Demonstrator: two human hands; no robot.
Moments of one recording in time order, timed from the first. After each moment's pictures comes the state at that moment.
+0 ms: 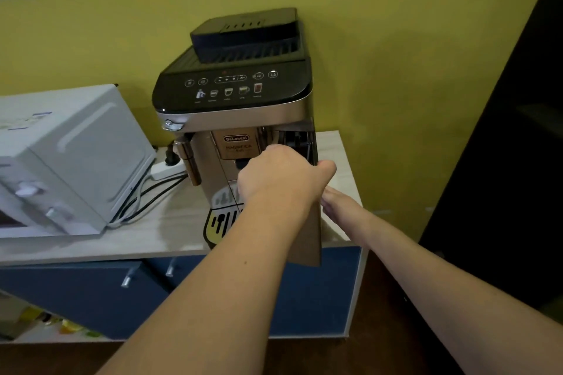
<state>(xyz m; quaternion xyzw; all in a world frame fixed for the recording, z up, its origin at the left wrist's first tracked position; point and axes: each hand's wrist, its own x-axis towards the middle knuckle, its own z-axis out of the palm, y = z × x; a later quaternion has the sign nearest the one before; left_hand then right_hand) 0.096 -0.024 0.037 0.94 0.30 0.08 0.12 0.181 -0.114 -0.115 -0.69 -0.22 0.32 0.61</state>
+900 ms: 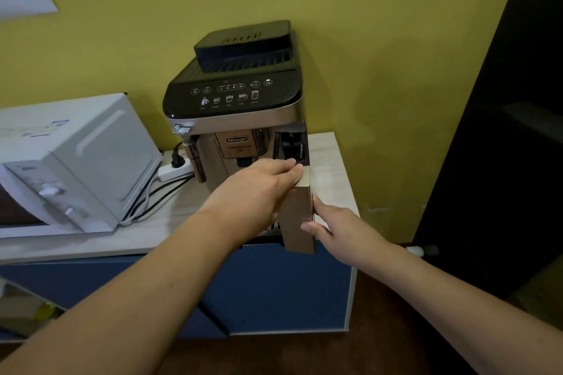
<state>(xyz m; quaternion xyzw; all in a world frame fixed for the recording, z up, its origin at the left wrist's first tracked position) 0.038 0.022 0.030 0.99 -0.12 0.11 -0.01 0.114 -0.148 -0.079 -0.87 -0.35 0.11 0.32</state>
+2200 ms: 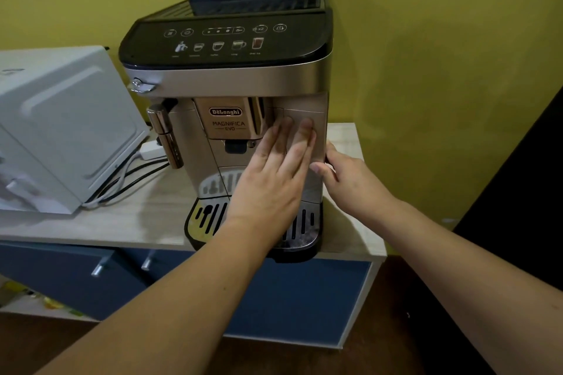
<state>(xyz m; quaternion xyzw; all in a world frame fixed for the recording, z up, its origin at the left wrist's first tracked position) 0.120 0.030 -0.067 0.93 -0.01 0.26 -0.25 0.235 -0.095 -0.096 -0.88 -0.34 0.03 0.35</state>
